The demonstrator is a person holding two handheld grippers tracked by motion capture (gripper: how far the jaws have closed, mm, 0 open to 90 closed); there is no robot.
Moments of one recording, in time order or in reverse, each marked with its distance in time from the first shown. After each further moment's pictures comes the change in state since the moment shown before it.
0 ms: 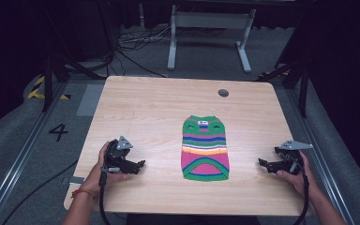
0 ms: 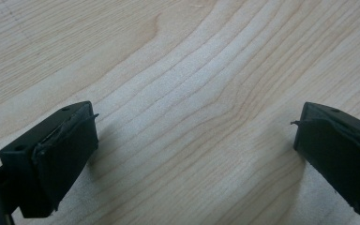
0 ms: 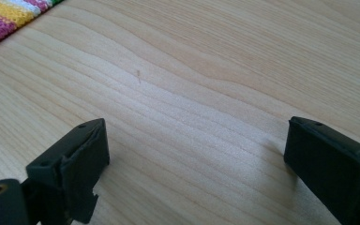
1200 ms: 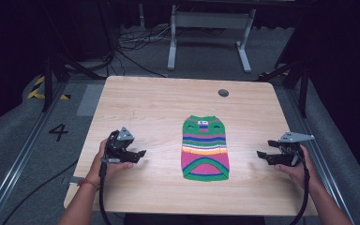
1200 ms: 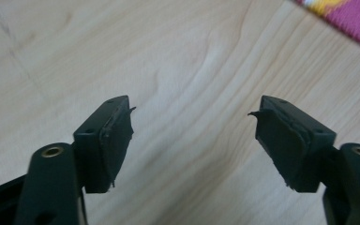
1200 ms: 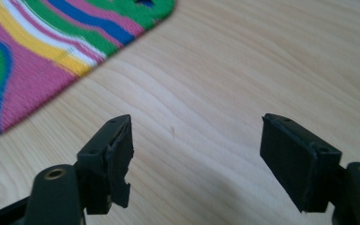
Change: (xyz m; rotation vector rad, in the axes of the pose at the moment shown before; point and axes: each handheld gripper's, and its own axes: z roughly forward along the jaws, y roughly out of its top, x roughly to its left) left arm 0.004 0.042 -0.010 -0.034 -0.052 0.053; right arm 0.003 0.040 -0.012 -0.046 0.109 -0.081
